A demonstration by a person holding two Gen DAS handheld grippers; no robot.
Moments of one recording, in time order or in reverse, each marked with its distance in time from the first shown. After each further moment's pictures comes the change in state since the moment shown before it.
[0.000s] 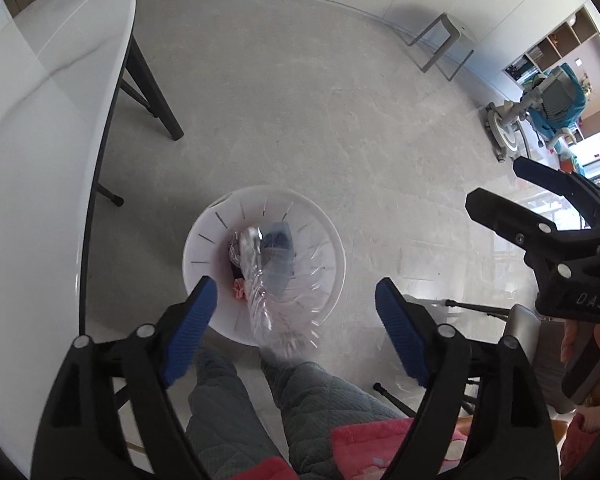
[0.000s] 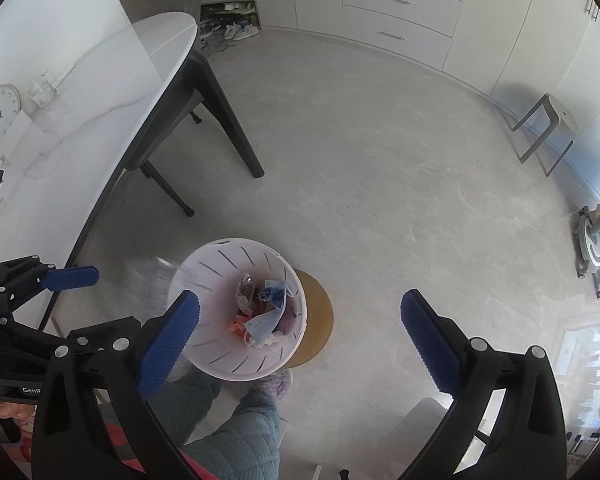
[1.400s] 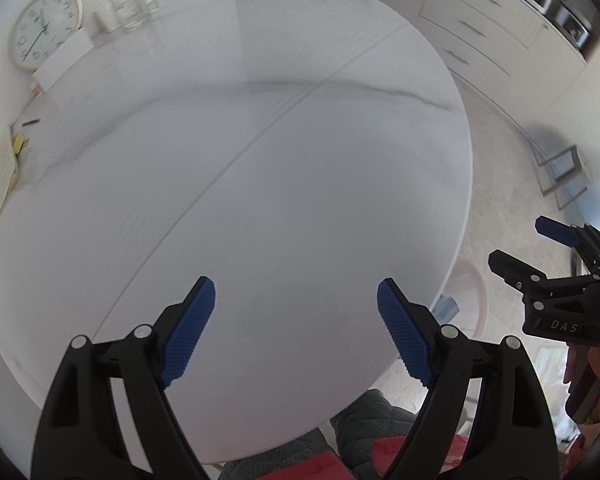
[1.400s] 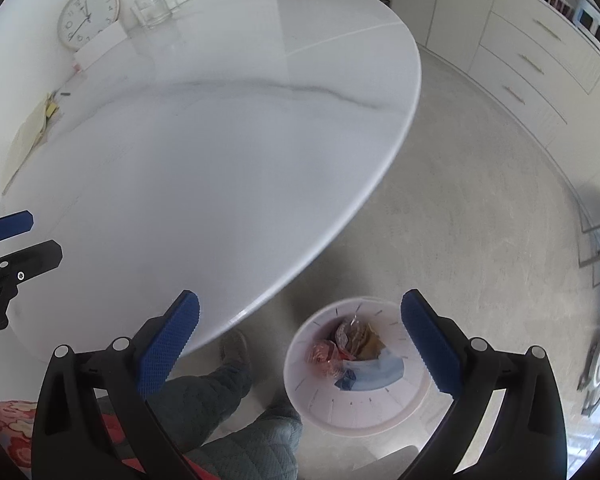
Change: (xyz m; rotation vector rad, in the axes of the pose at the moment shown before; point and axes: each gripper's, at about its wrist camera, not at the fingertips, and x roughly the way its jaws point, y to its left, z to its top) left arm -0.133 0.228 -0.092 -0.466 -0.180 0.310; right arm 0.031 0.245 0.064 -0.374 0.039 0.149
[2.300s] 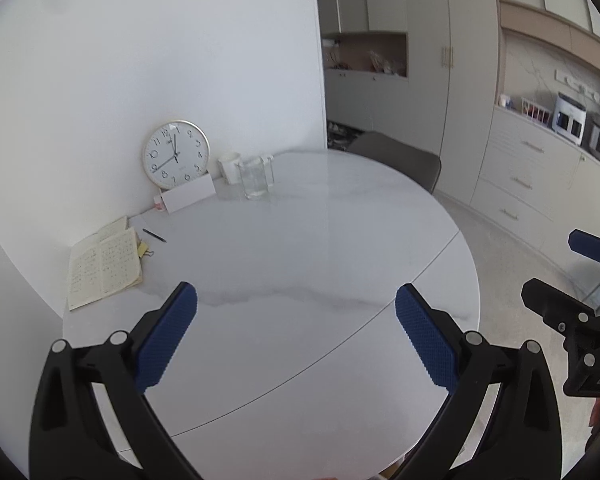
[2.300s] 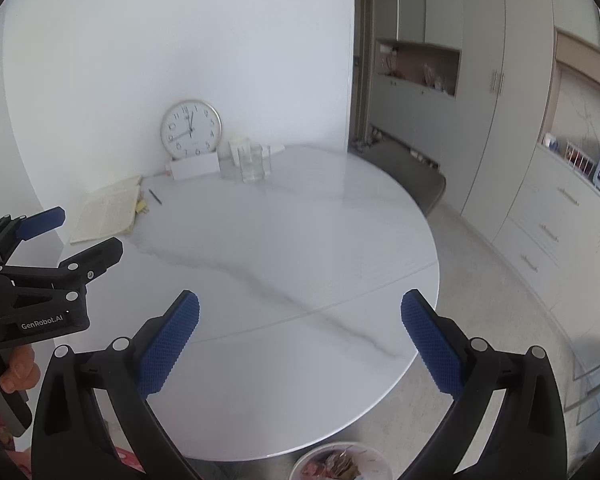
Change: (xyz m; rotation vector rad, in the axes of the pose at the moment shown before) left arm -0.233 0.022 0.043 -0.176 -0.571 0.245; right arm -0.235 0.077 0.098 -0.256 -0.507 0.082
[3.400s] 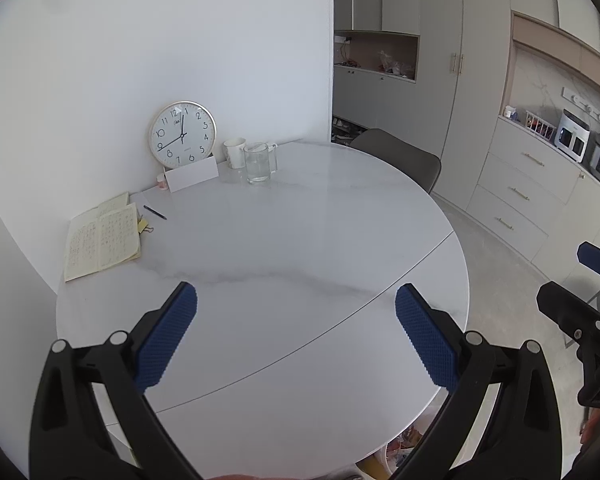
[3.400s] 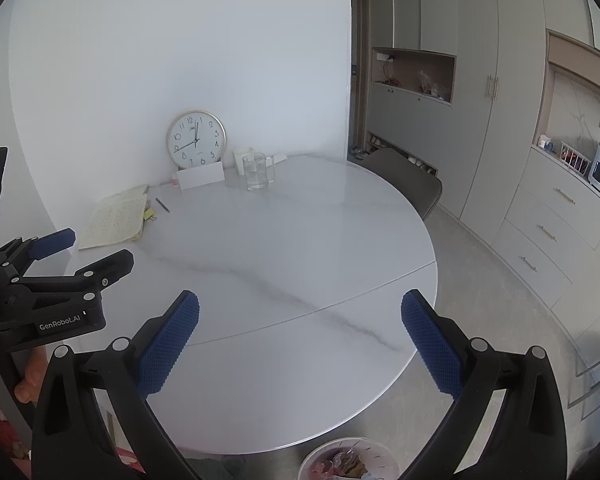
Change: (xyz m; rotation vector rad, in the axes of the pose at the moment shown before) left arm -0.017 0.008 -0.023 -0.074 0.040 -0.012; right arm -0.021 0.011 -0.011 0.025 -0.007 0.002
